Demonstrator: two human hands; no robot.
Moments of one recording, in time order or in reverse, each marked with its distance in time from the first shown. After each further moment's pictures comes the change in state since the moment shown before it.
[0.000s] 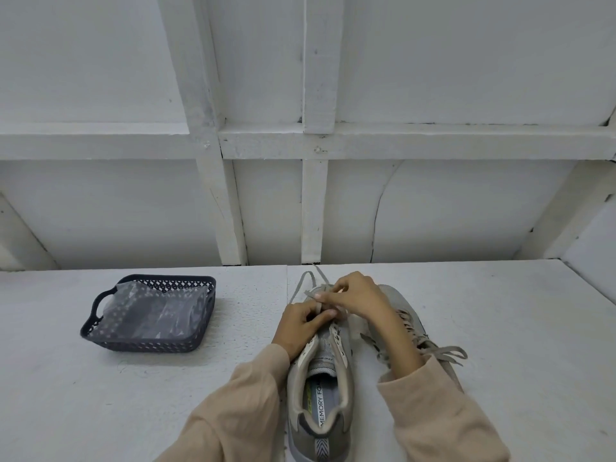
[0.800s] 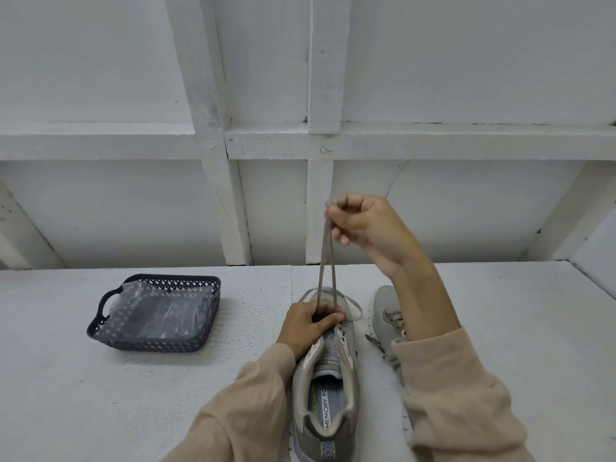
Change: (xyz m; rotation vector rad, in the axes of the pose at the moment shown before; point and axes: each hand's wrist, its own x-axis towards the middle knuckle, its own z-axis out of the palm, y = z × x) left_hand 0.000 0.003 0.000 -0.047 -0.053 -0.014; right_hand -0.039 -0.085 -0.080 0.972 -0.092 -0.441
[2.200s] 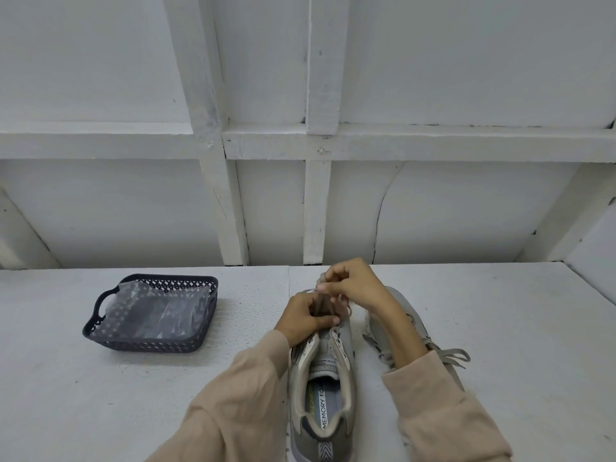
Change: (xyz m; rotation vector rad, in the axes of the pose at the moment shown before) left_hand 0.013 0.009 -0.010 -0.027 -0.110 0.002; right_hand 0.001 0.107 -0.027 -0.510 0.017 0.243
